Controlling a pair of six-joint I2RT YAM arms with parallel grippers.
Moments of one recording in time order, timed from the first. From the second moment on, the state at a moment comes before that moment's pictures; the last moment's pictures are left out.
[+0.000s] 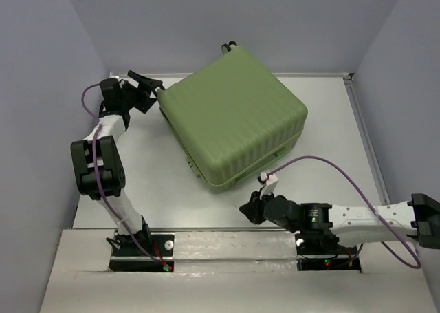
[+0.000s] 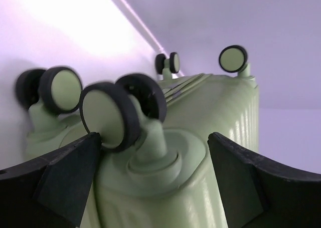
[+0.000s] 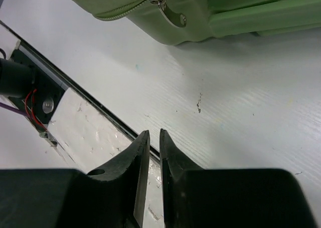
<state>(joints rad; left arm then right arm) 0.17 1.76 1.18 0.22 0.54 -1.05 1.40 0.91 0.39 0.00 0.49 0.80</state>
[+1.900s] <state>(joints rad) 0.20 1.61 1.10 0.08 0.50 -1.11 0.73 0.88 0.43 -0.22 0.36 0.81</state>
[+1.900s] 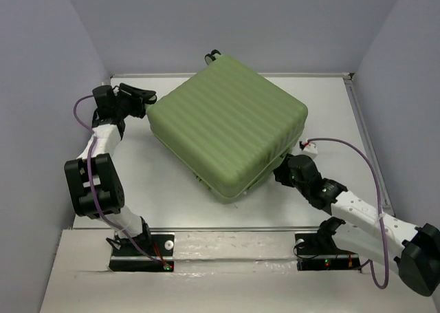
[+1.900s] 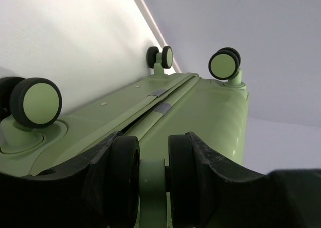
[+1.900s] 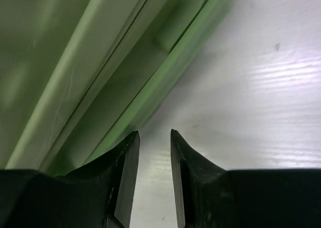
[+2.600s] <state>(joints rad) 0.35 1.28 0.76 0.18 0.39 -1.14 0.31 1.40 0.71 0.02 -0.25 0.44</state>
